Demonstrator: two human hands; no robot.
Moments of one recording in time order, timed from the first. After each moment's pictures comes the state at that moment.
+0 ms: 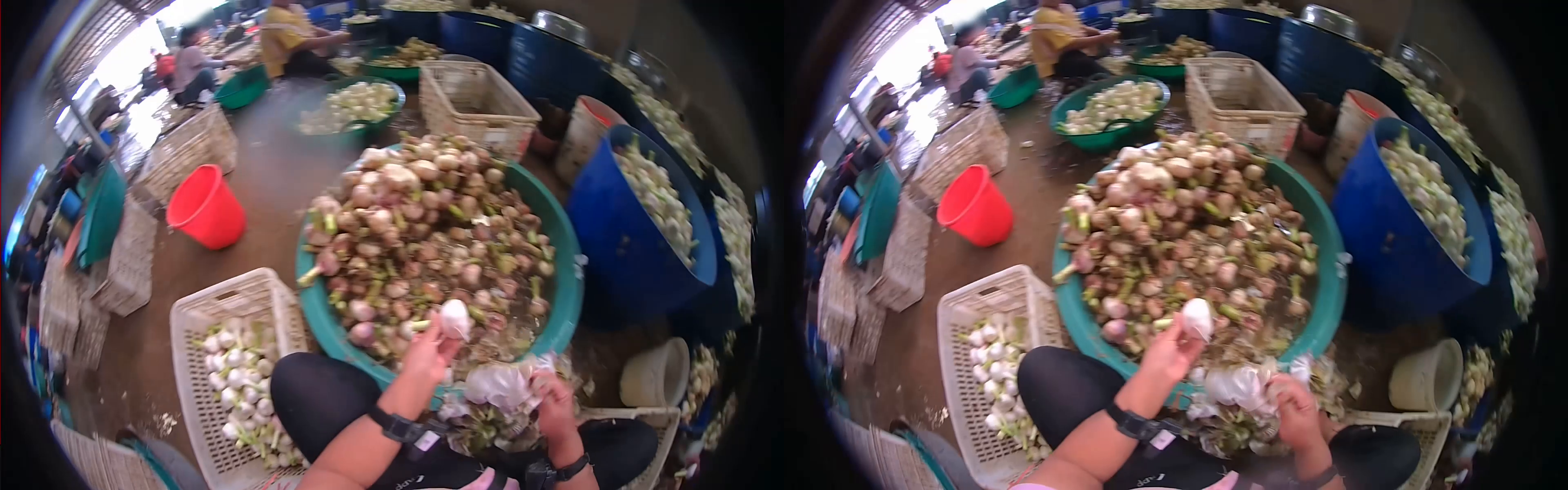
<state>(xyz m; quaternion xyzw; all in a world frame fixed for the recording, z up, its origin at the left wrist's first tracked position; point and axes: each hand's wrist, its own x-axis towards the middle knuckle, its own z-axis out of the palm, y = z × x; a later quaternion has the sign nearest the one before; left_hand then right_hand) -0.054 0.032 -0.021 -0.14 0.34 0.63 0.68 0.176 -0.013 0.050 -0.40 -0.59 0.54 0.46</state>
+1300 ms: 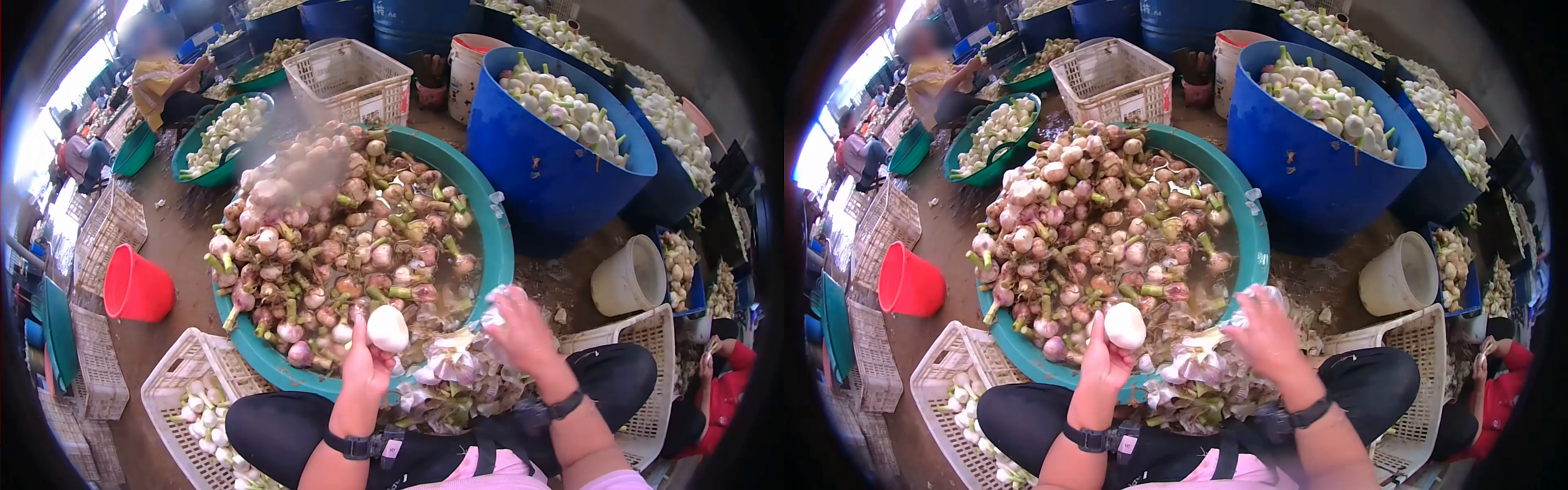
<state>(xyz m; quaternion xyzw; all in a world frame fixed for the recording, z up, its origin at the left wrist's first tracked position) -0.031 0.031 0.026 -0.06 0.50 0.50 0.70 0.211 0.026 0.058 -0.61 -0.78 0.10 0.14</state>
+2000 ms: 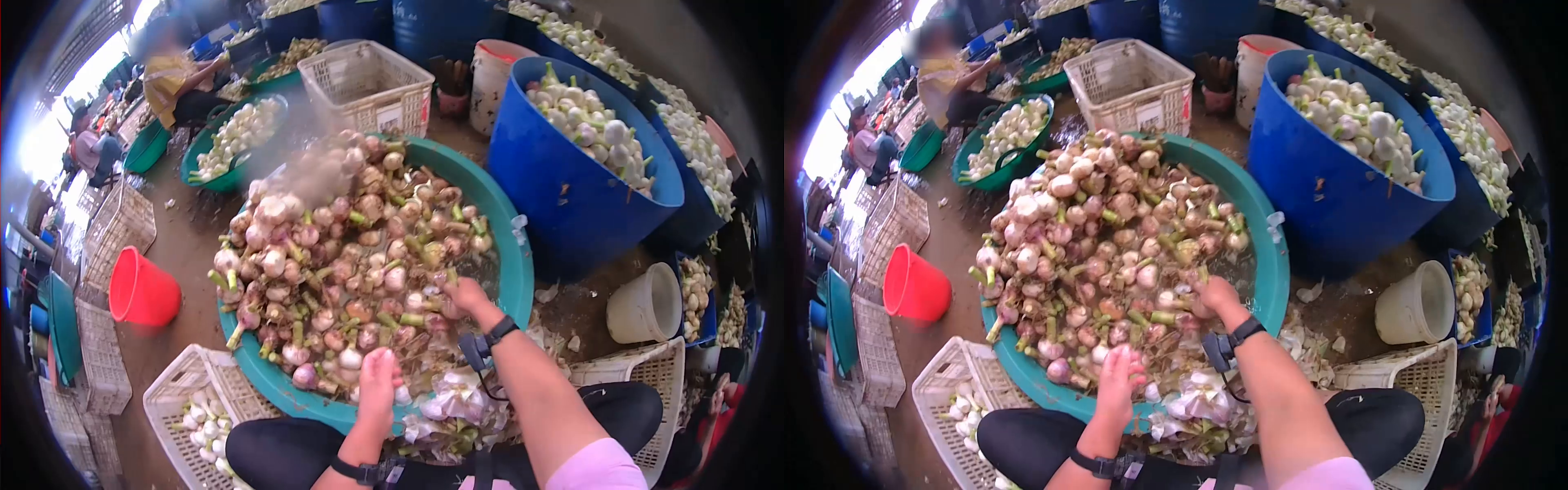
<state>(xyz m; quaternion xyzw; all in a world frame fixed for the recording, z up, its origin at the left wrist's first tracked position) -0.025 0.033 -0.017 0.19 0.62 0.47 0.60 0.172 0.212 -0.113 -0.70 -0.62 0.36 0.00</state>
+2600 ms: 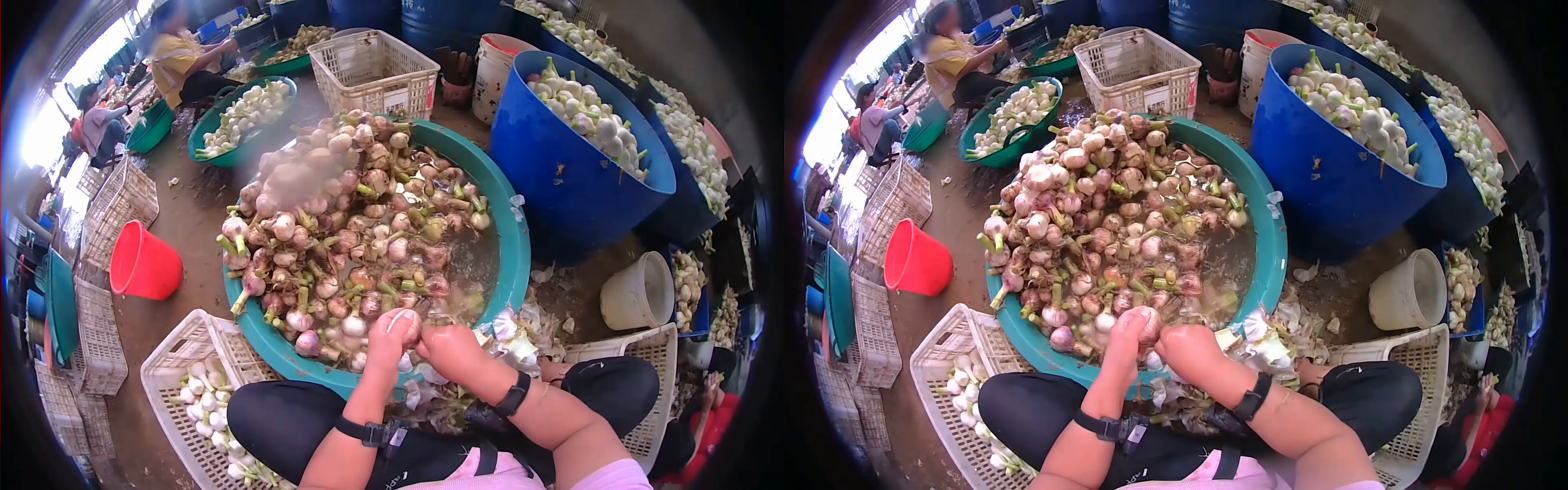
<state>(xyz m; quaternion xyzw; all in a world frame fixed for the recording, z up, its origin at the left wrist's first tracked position) -0.027 0.035 0.004 0.16 0.55 0.47 0.67 0.106 0.040 0.015 -0.48 -0.85 0.17 0.12</state>
